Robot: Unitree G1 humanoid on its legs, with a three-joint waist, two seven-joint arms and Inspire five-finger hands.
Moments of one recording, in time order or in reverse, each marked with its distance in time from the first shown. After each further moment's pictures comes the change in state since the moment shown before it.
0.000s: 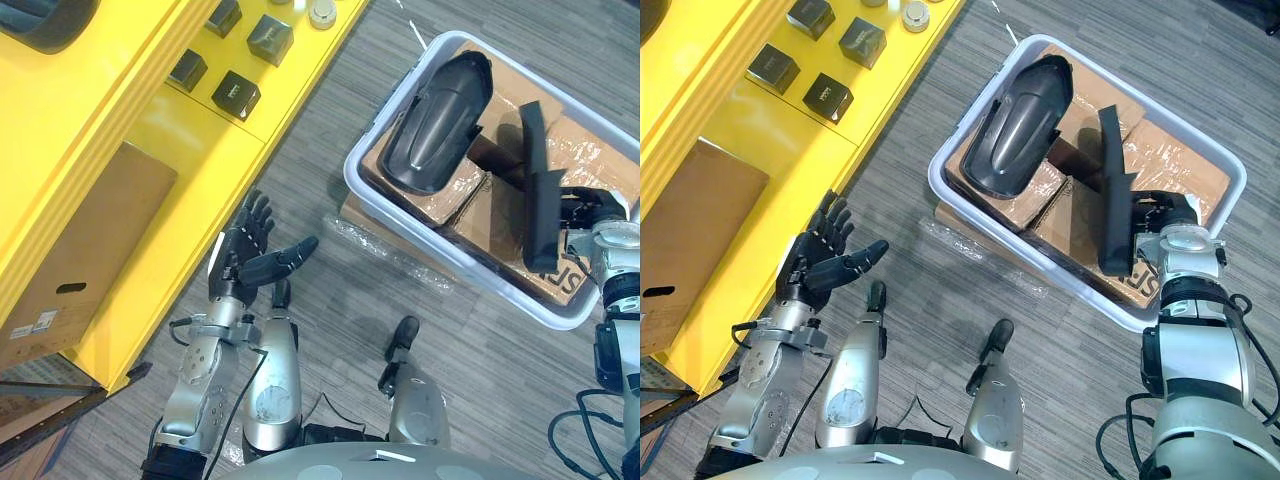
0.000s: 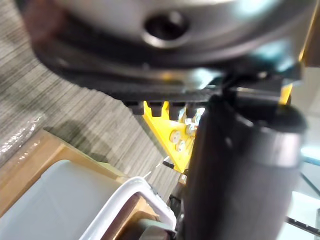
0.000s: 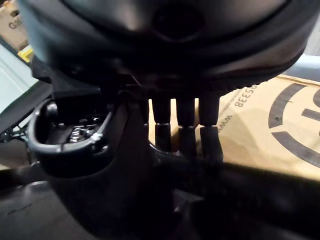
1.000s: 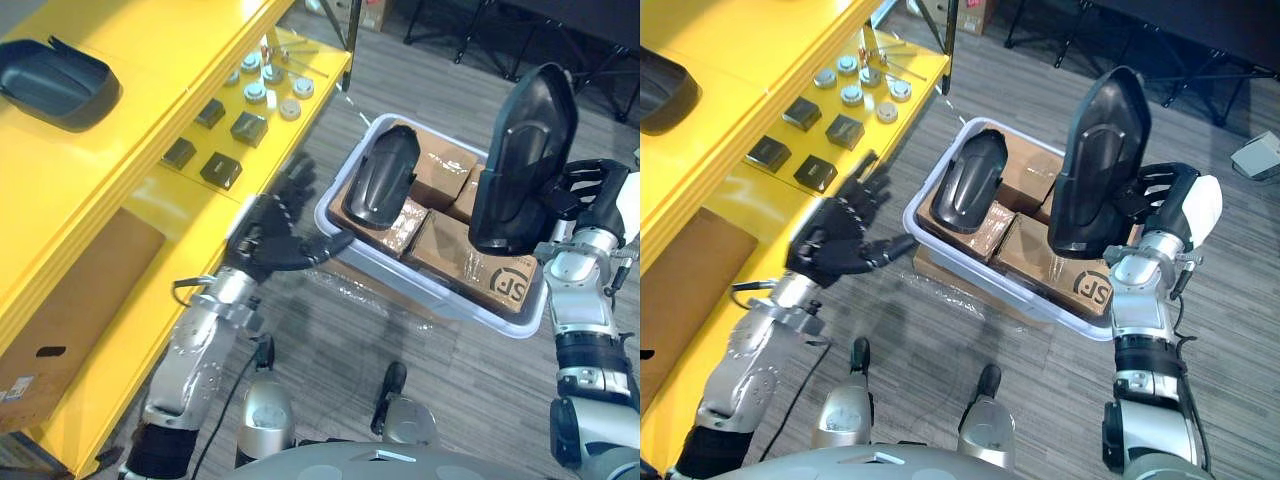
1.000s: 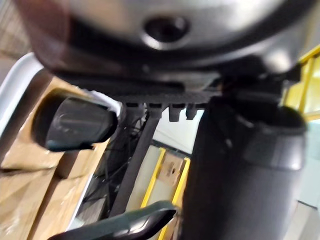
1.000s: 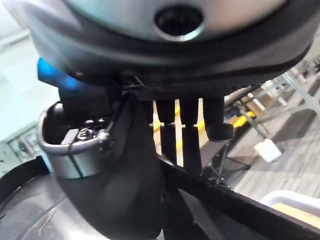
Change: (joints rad) left arm -0.157 0.026 -0.067 -0.125 -0.060 0.260 -0.217; right arm 0.471 0.310 -0.182 -0.819 -0.472 -0.068 -0.507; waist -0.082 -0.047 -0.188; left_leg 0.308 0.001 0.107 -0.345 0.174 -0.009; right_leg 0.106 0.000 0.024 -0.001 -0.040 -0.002
